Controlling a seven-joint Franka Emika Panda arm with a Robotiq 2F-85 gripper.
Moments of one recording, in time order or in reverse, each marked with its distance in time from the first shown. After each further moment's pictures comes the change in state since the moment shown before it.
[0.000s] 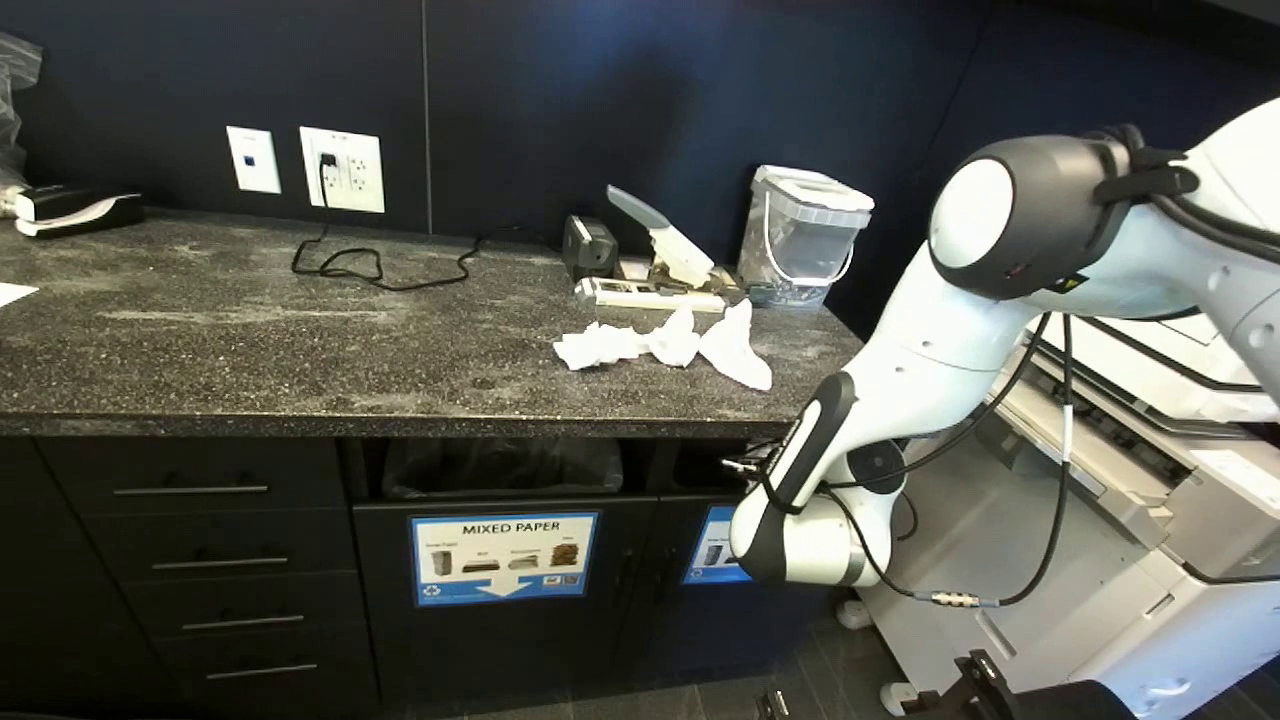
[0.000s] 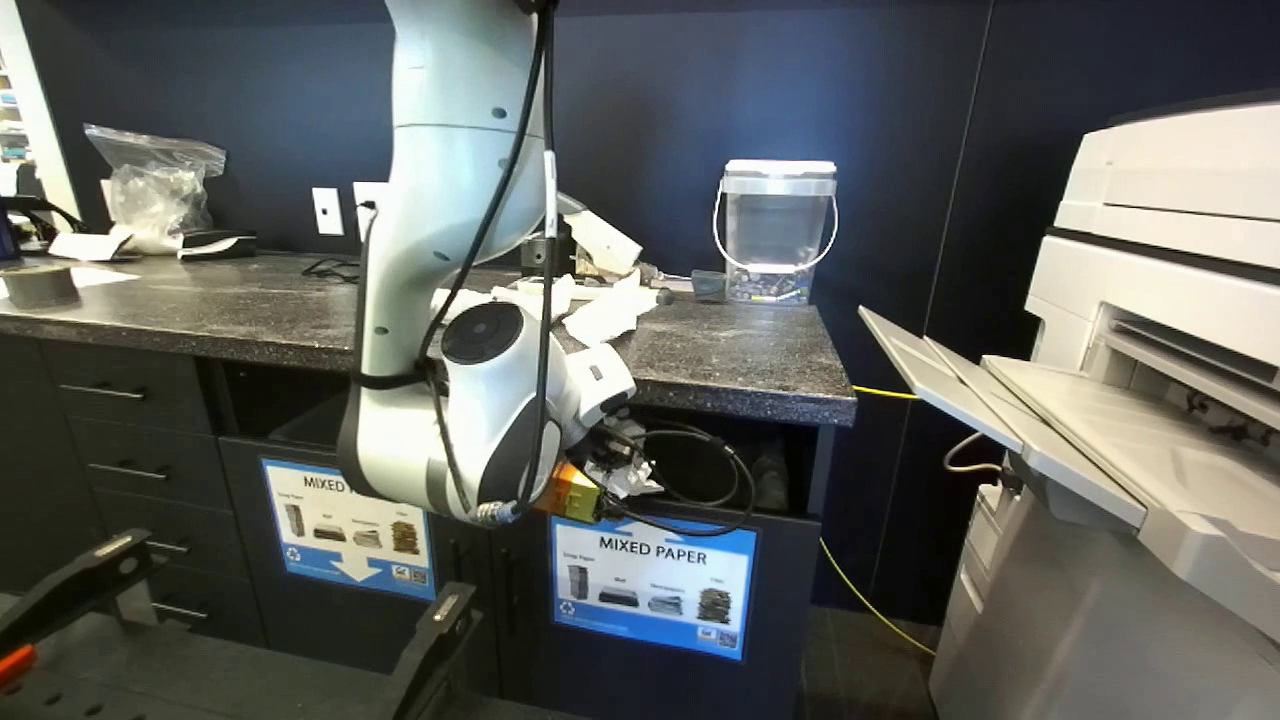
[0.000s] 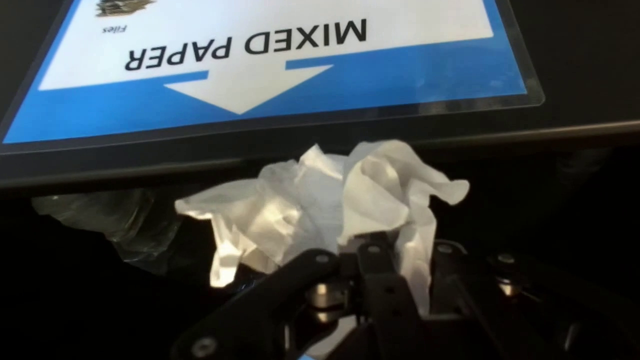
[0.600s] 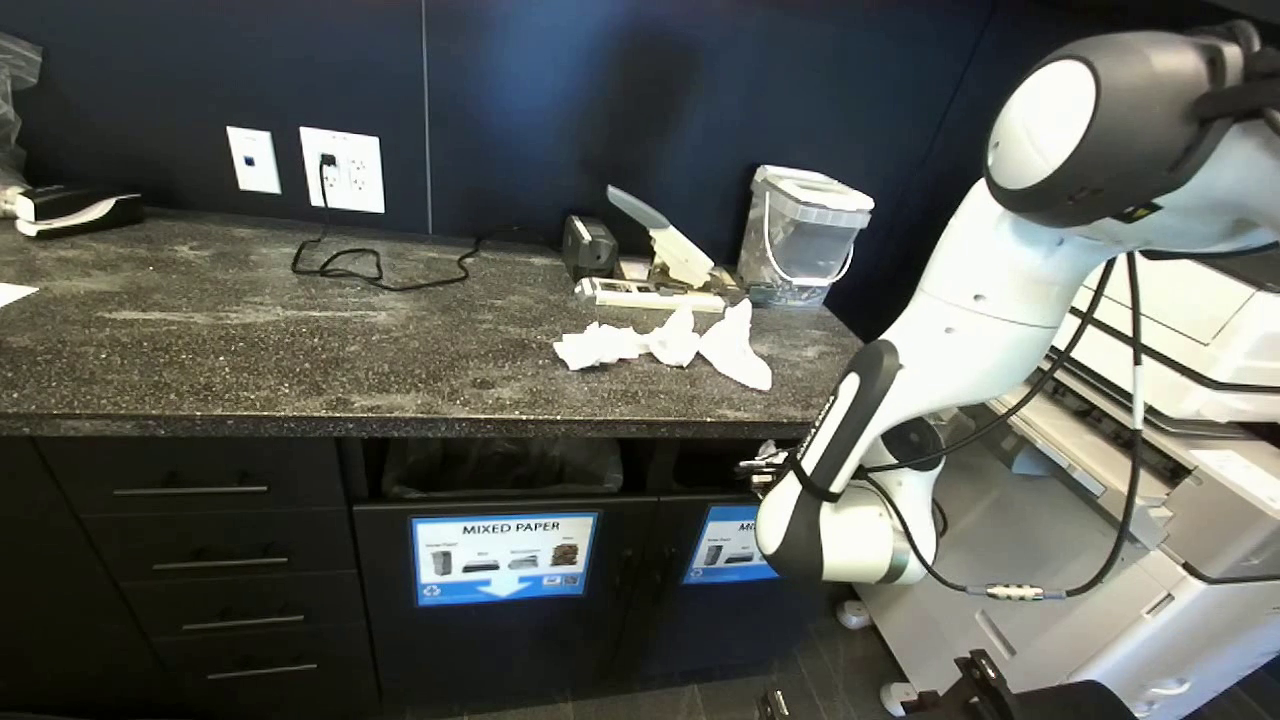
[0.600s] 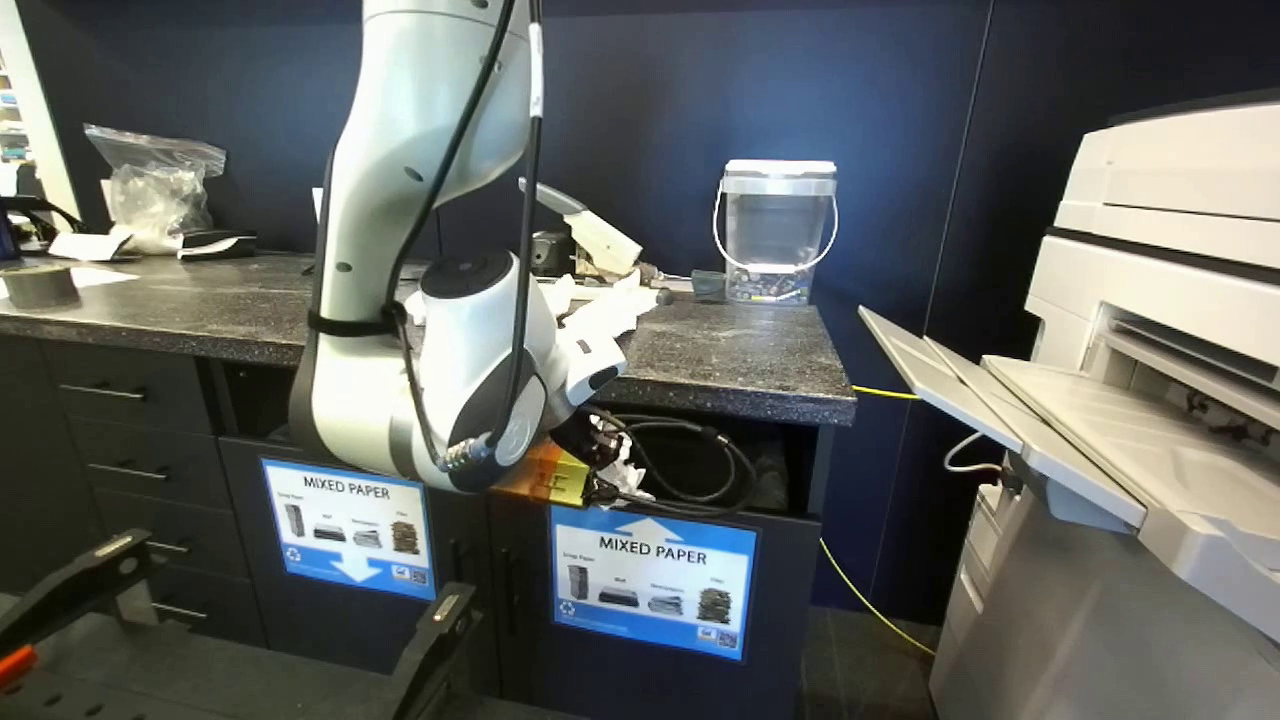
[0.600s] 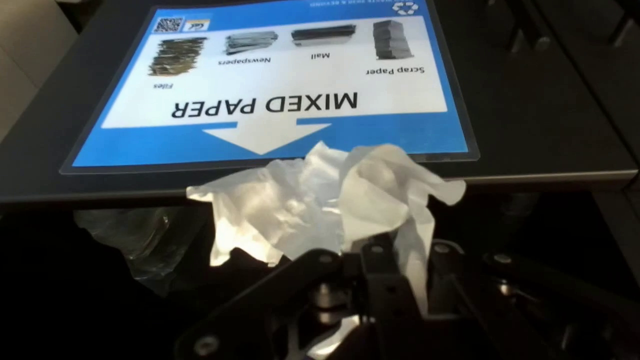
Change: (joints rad) arm -0.009 -0.182 0.000 -0.236 -0.031 -0.081 -0.046
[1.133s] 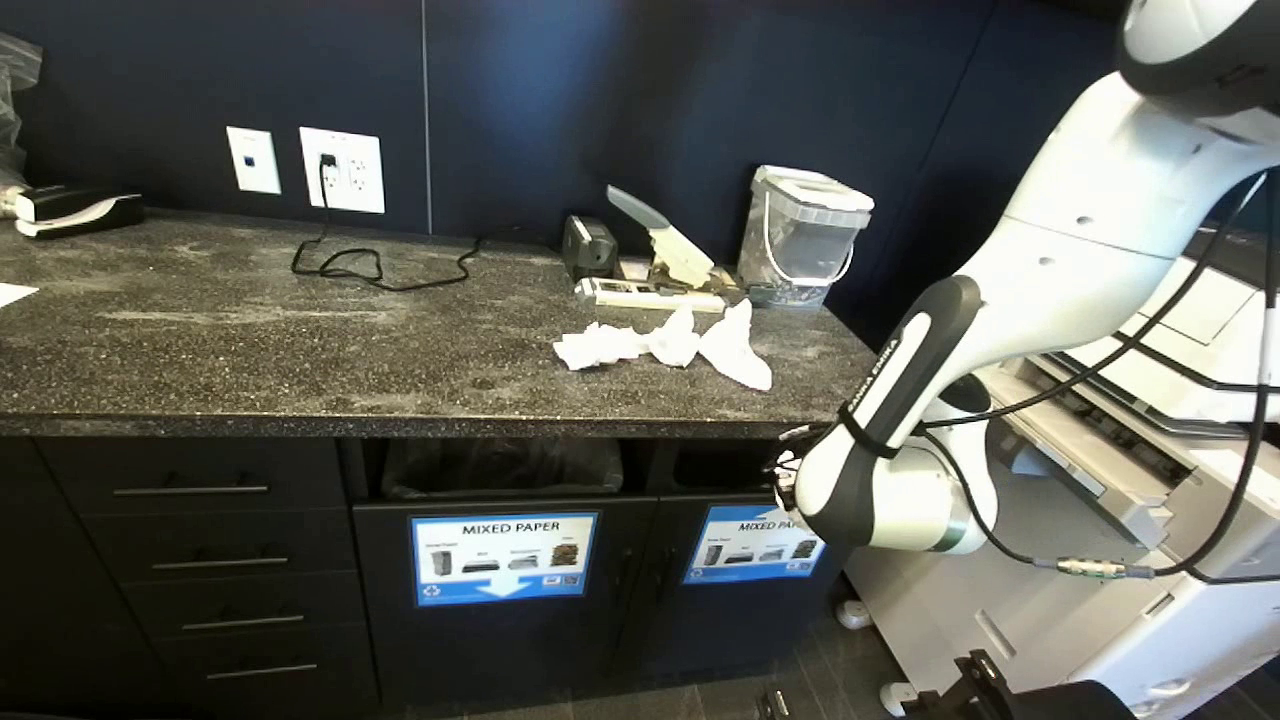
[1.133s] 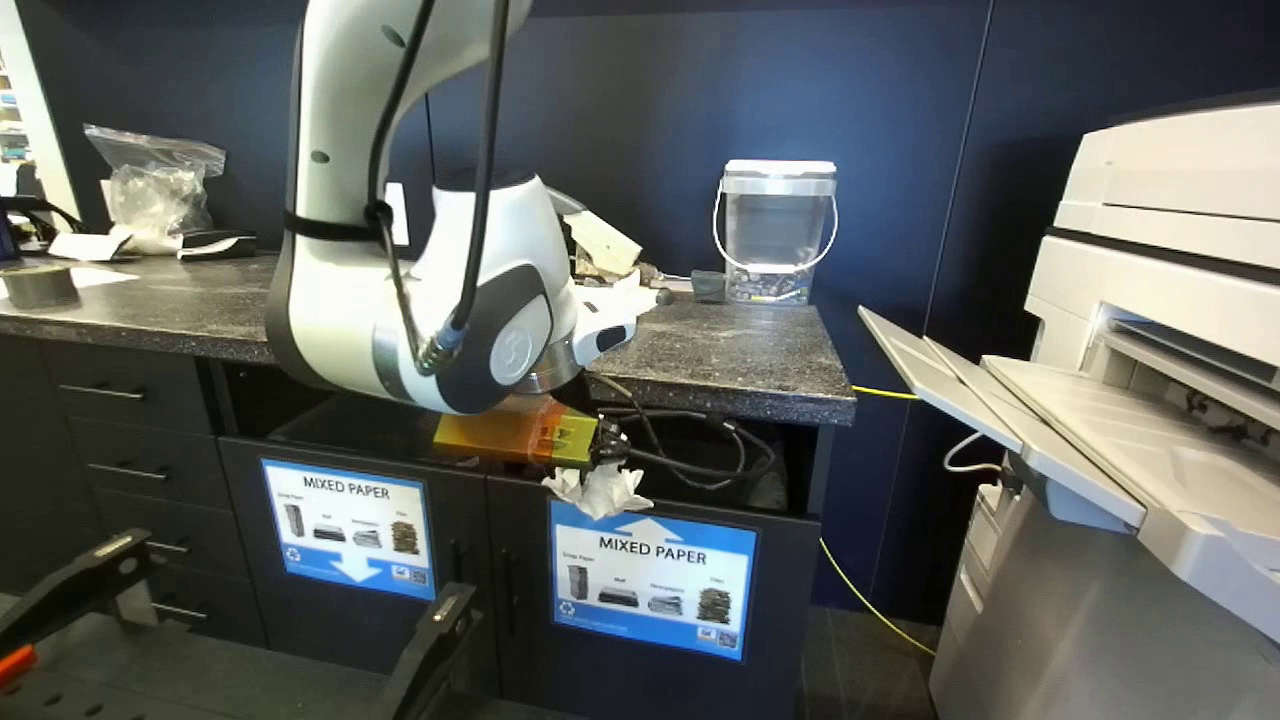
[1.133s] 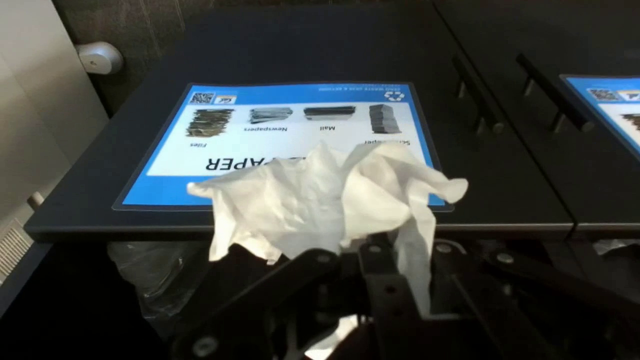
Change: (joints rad) arm -0.063 -0.236 0.021 -0.193 -0.027 -0.243 -0.084
